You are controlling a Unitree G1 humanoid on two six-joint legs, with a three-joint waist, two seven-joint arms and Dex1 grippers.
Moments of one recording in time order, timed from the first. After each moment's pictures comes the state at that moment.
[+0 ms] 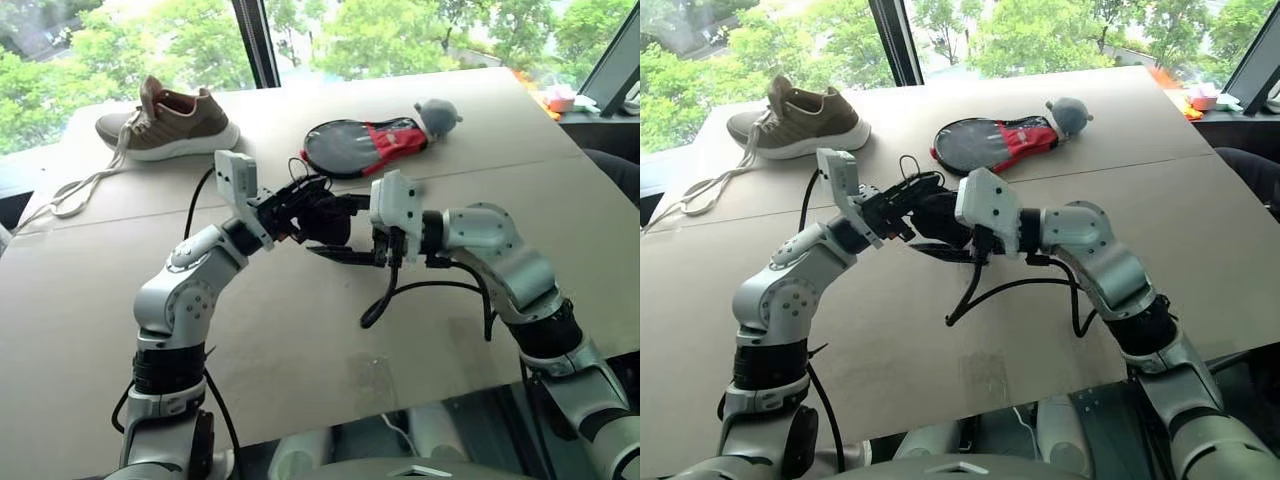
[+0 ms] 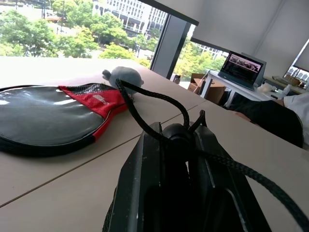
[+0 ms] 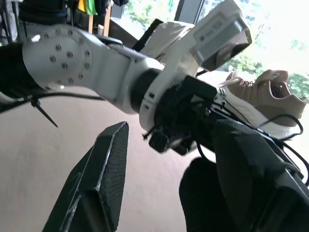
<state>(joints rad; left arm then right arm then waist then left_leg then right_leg) -0.42 0.40 0.16 -0.24 -0.71 0.61 -0.56 -0.69 -0.32 0.34 -0.33 0.38 0.43 0.88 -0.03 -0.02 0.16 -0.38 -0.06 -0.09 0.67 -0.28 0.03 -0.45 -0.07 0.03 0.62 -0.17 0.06</state>
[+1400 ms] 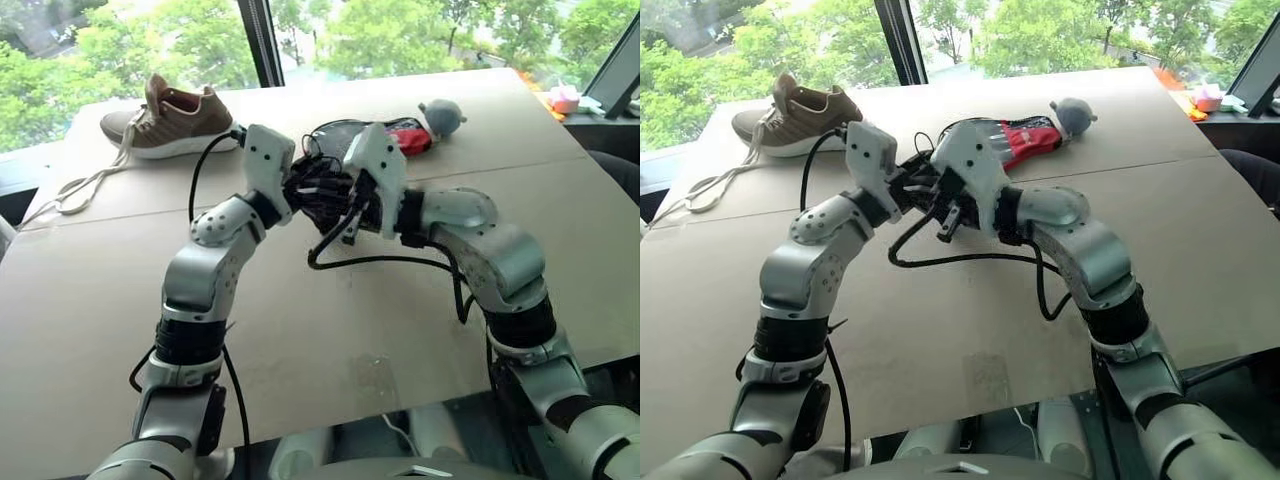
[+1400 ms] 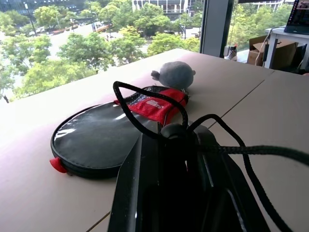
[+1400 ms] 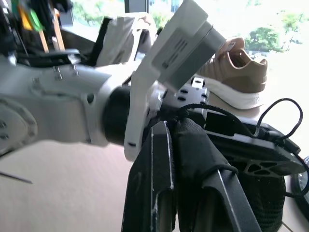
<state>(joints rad) -0.56 0.39 0.02 -0.19 -0.35 0.53 -0.44 -0.76 -0.14 0.15 -0.34 0.40 0.84 0.66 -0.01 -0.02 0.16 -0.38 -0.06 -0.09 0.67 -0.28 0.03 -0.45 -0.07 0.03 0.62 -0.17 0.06</state>
